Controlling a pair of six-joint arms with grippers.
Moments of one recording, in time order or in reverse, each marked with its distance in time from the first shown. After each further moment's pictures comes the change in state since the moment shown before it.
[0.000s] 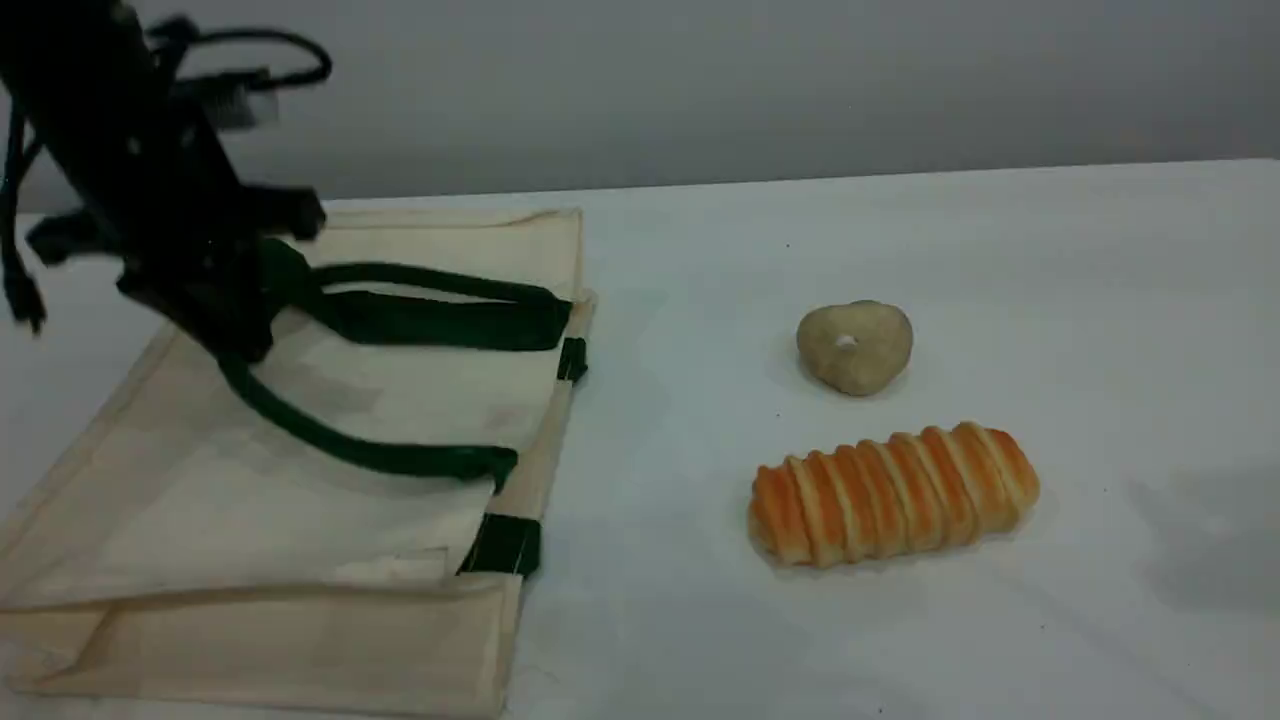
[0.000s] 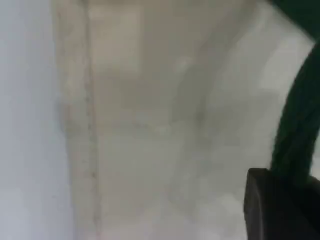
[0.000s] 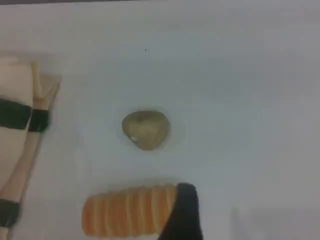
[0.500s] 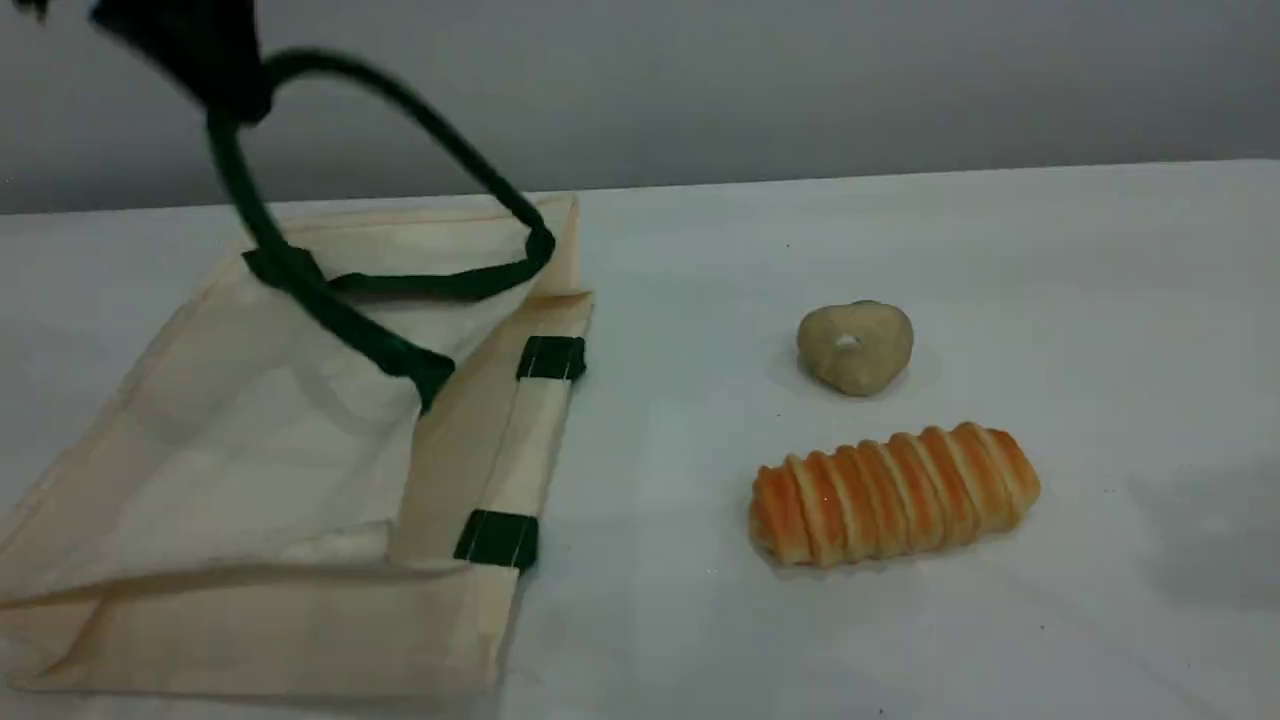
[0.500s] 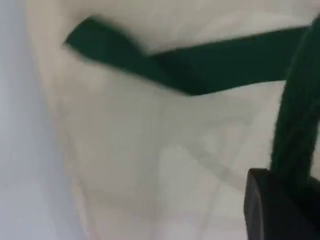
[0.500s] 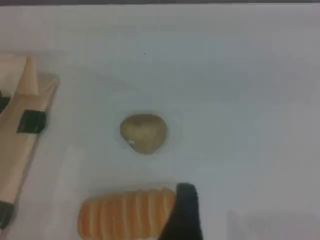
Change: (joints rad) left arm -0.047 -0.067 -0.363 -0.038 0.334 0.158; right arm 0.000 0.000 0.002 -0.004 -0.015 -0.018
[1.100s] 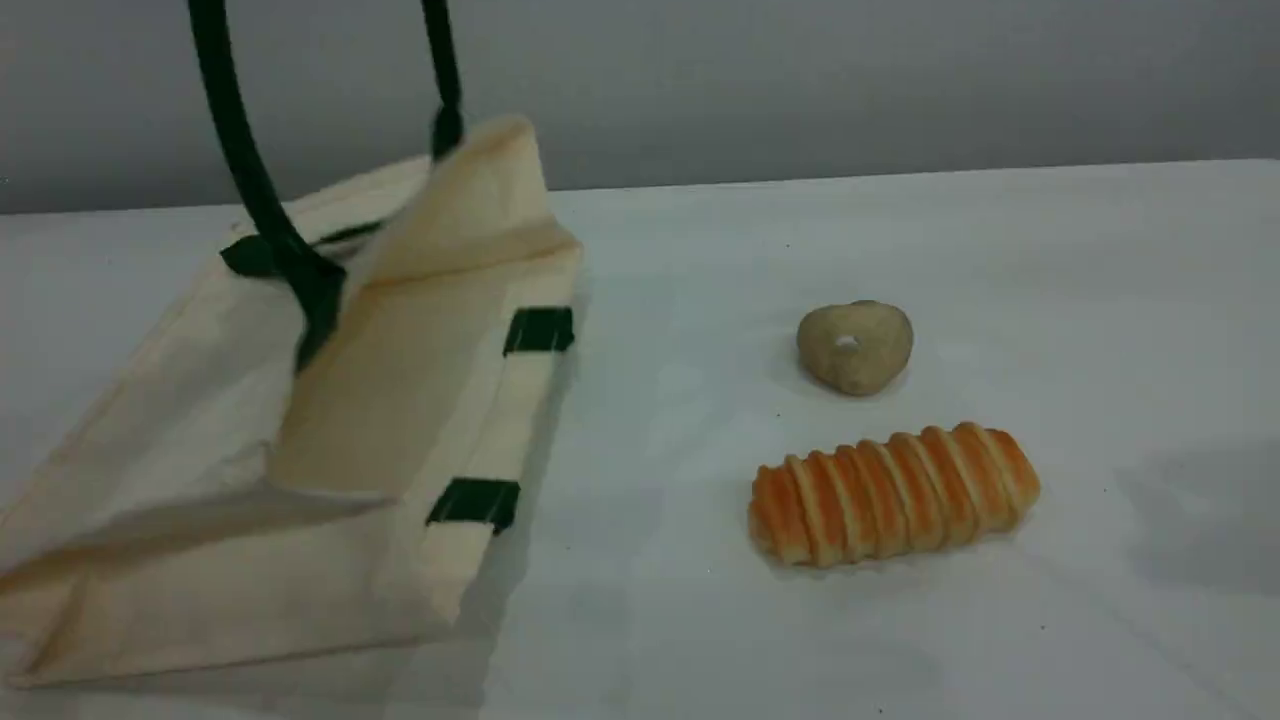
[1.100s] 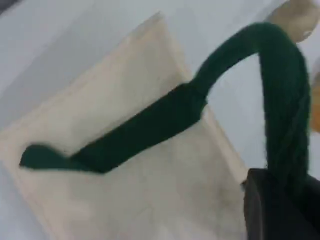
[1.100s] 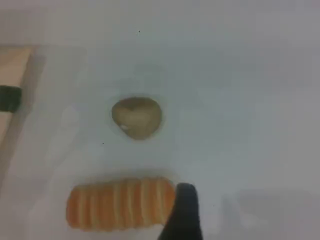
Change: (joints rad) left arm -0.012 -0.236 -0.005 -0.179 0.001 0.319; right arm 0.000 0.078 0.000 0.003 -0.008 -0.035
